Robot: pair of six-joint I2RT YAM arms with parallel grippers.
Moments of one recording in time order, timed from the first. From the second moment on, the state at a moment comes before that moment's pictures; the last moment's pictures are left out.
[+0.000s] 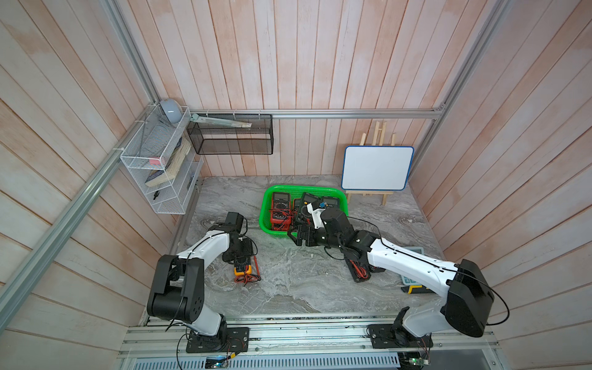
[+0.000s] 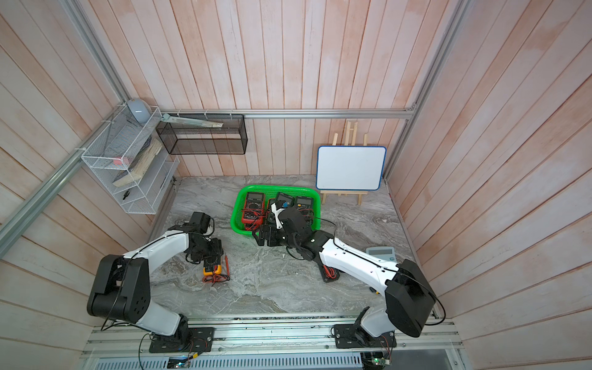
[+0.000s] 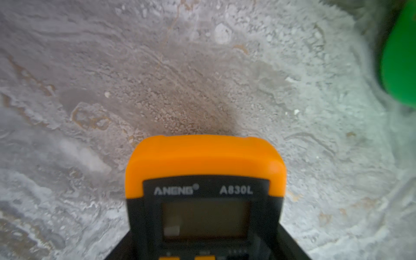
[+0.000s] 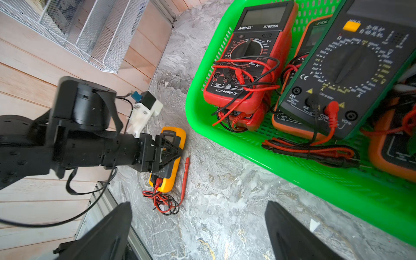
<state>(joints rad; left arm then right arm) -0.14 1.52 0.89 -0.69 0.07 -0.31 0.86 1.47 1.05 -0.15 -0.13 0.69</state>
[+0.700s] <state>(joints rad) -0.14 1.22 1.18 -0.85 0.20 -0.35 0.68 1.50 1.10 -0.11 -0.21 0.72</state>
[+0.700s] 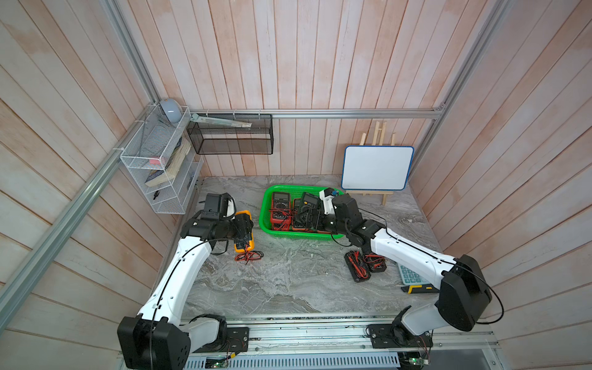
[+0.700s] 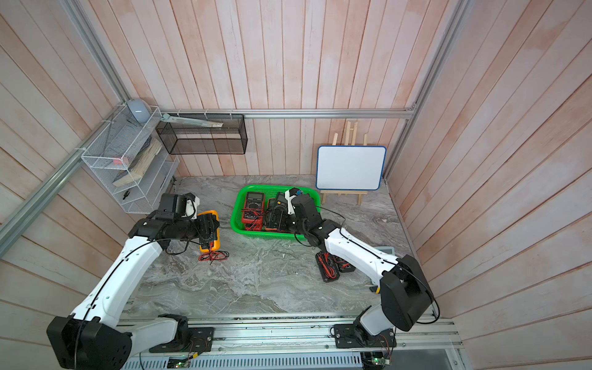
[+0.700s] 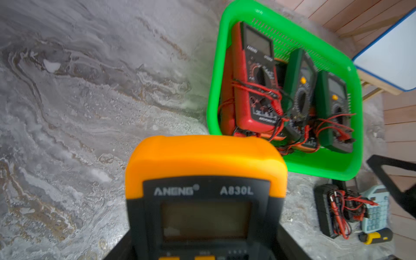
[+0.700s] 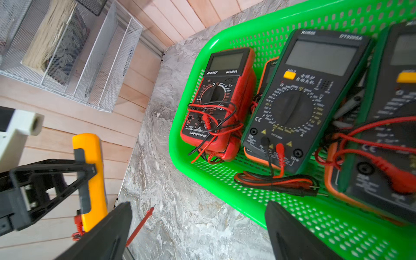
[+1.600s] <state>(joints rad) -0.33 1.66 1.76 -0.64 0.29 -0.42 0.45 1.41 1.06 -0.13 -0.29 0.73</state>
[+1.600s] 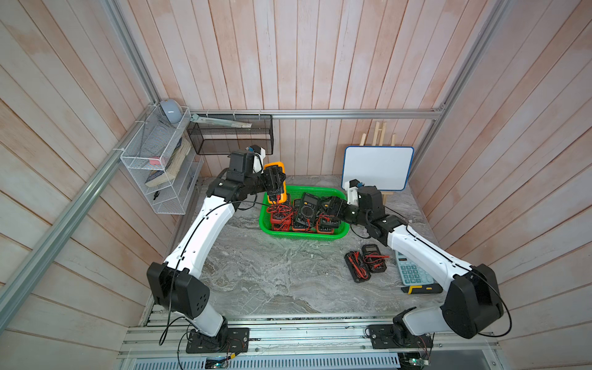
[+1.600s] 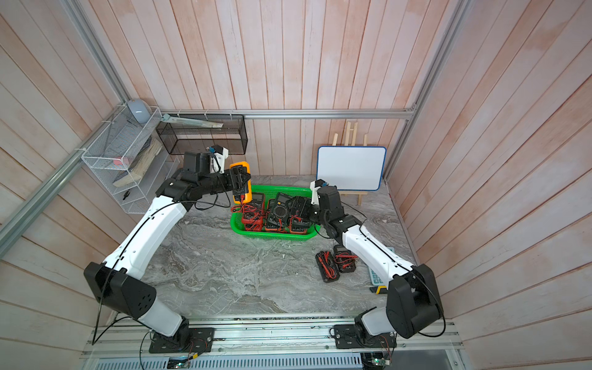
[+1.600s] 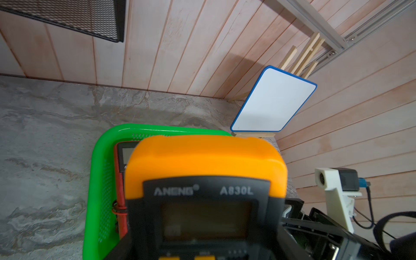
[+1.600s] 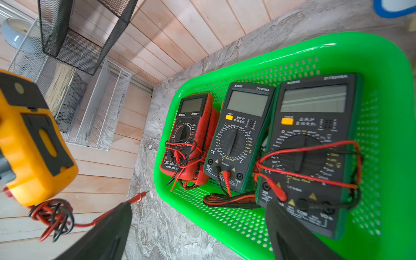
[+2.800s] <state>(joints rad) -0.55 2.22 2.03 -0.65 0.09 -0.35 0.36 1.23 0.85 -0.24 -0.29 0.68</state>
